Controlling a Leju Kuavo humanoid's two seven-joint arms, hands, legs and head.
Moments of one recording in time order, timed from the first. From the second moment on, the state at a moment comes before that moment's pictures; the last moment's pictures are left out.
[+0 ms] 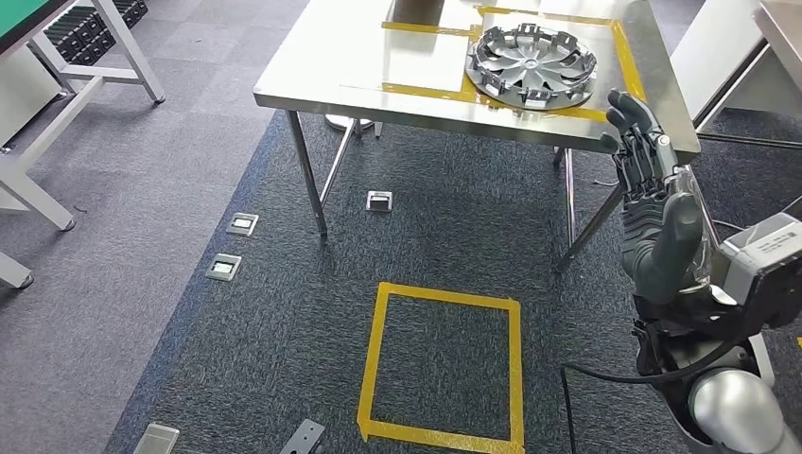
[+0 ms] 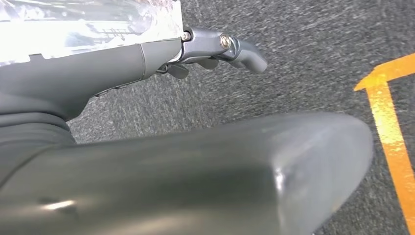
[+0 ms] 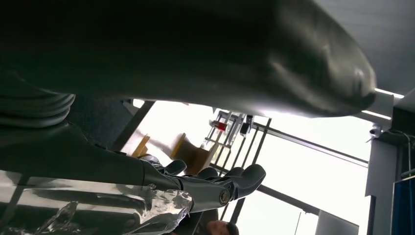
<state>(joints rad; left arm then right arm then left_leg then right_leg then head) -0.08 0.01 -1.20 -0.48 0.82 0.39 0.07 -0.49 -0.42 0.75 -1.94 -0.31 -0.33 0.01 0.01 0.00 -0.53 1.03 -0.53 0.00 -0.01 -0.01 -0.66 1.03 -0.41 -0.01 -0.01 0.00</state>
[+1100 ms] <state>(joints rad) -0.10 0.01 -1.28 -0.49 0.92 0.46 0.07 -0.42 -0.50 0.72 -1.41 -0.32 -0.38 0.32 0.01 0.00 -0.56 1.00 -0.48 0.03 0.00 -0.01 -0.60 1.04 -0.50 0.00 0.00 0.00</state>
